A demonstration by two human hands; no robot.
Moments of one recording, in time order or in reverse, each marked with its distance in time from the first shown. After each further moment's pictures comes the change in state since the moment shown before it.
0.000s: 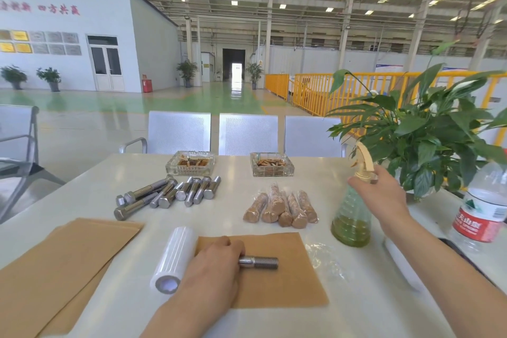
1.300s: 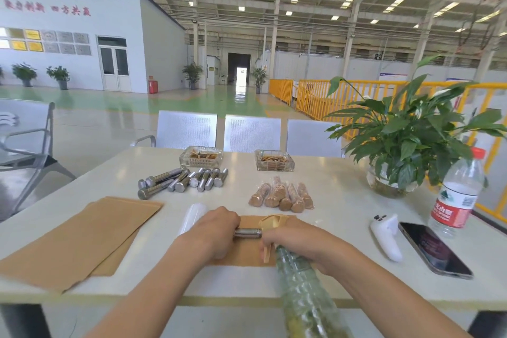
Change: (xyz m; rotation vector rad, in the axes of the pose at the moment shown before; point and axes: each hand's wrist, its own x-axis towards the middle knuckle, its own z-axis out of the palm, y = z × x) left_hand 0.004 -0.014 -0.024 0.141 -0.096 0.001; right_hand -0.178 -0.056 0.025 -0.161 -0.944 0.099
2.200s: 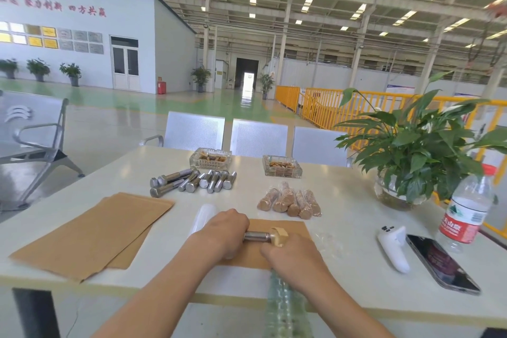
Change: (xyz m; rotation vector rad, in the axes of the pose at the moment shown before) left_hand -0.008 0.002 -0.008 0.023 -0.014 0.008; right_hand -0.007 0.003 0.046 -0.171 0.347 -0.046
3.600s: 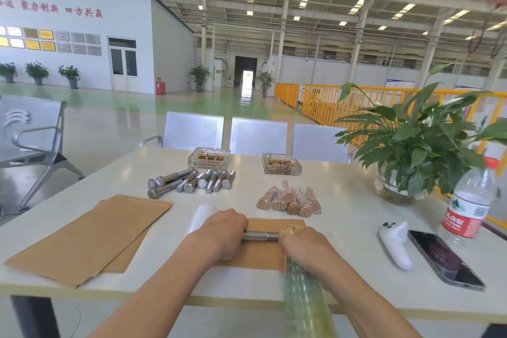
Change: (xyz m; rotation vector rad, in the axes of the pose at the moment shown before) left_hand 0.003 -0.001 0.002 0.017 0.004 0.011; right_hand 0.028 0.019 -0.022 0.023 -0.040 0.067
